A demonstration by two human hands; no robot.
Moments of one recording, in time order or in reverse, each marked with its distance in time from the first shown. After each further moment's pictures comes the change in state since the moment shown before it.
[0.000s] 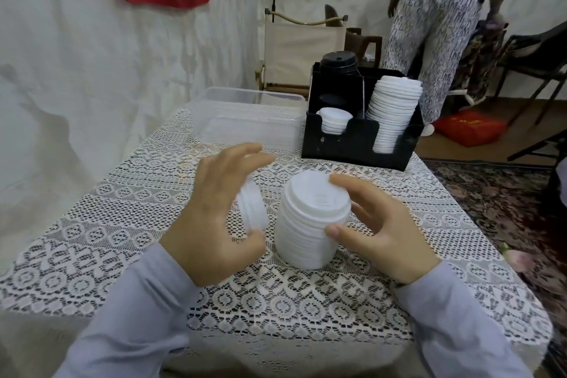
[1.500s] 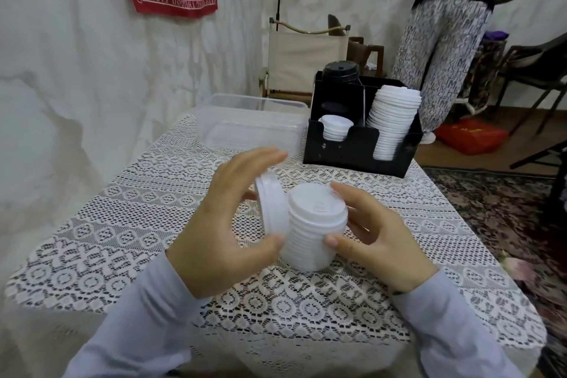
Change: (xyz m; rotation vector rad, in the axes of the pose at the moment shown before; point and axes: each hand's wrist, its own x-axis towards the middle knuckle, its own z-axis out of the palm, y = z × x) left_hand -0.004 0.026 -0.006 -0.291 -0.009 -0.045; right_hand -0.008 -0.002 0.002 0.040 -0.029 0.110
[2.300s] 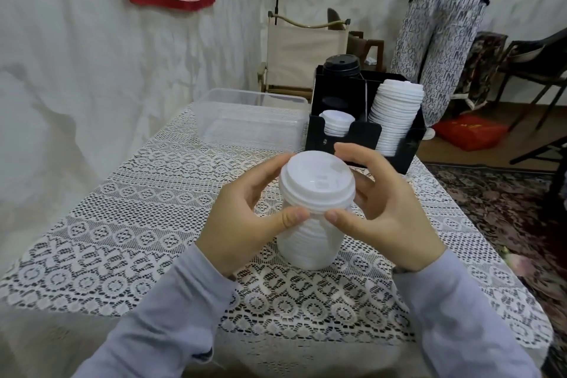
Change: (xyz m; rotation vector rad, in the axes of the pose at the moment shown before) left_hand 0.016 -0.023 0.025 -0.456 0.060 -0.207; right_hand 0.022 -0.024 0.000 0.154 0.025 -0.259
